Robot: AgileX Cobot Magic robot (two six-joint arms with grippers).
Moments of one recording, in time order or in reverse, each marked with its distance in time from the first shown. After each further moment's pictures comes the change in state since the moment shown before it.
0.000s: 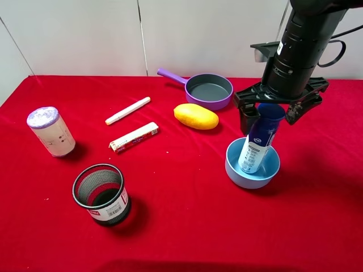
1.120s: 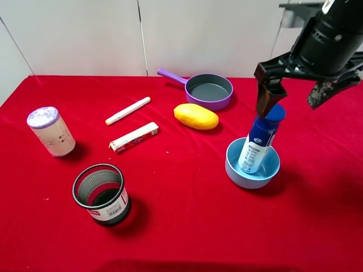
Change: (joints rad) left arm 0.000 0.000 0.000 0.000 0.000 0.000; right arm 0.000 -0.235 0.000 0.031 0.107 -0.012
